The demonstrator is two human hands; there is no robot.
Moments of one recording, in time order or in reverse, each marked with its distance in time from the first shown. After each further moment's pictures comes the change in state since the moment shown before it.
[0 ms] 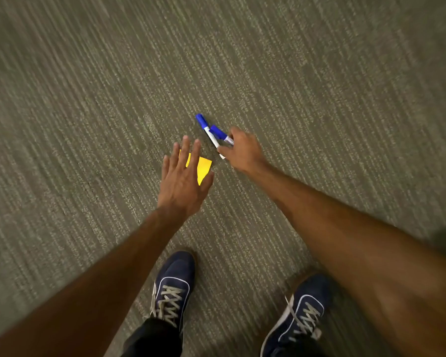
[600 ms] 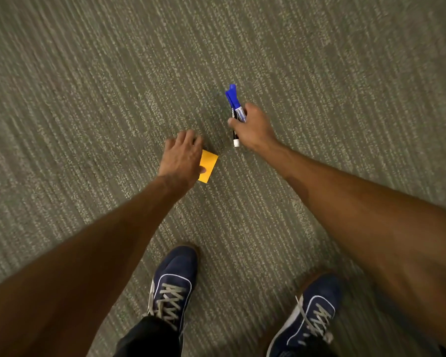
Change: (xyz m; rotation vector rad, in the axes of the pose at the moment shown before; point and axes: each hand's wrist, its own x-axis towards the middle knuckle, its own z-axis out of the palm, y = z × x) left_hand 0.042 -0.042 0.033 0.331 -0.097 0.129; right_hand 0.033 0.007 0.021 0.169 0.105 0.054
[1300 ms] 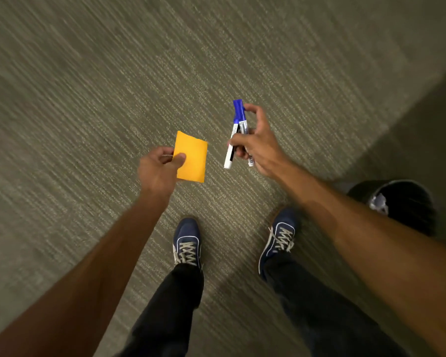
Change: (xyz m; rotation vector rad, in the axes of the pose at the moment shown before) left_hand -0.126 0.064 -0.220 -1.328 0.047 -0.504; right_hand -0.218 -0.077 -0.178 0.760 0.026 0.200
